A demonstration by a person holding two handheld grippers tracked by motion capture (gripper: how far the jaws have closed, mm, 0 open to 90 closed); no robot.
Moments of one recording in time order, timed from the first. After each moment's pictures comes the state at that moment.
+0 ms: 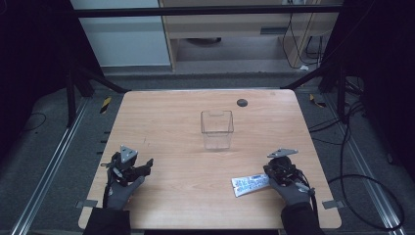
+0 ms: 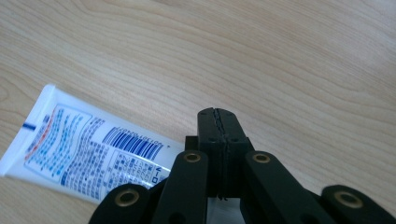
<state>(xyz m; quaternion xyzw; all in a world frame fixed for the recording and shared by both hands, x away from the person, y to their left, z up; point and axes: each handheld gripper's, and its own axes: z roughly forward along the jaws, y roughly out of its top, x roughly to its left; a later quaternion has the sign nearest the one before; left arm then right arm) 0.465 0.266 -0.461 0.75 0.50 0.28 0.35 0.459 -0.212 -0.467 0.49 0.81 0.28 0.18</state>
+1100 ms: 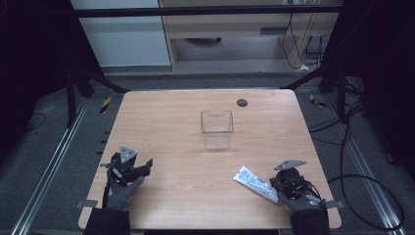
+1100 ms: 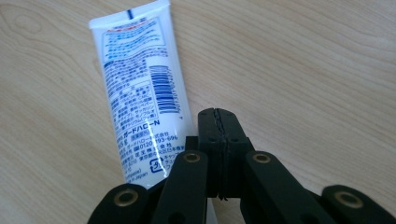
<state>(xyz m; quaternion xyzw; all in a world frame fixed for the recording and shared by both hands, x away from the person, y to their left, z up) 0.464 0.267 -0.461 0.75 0.50 0.28 0.34 0.424 -0.227 -0.468 0.47 0.83 0.27 0.15</state>
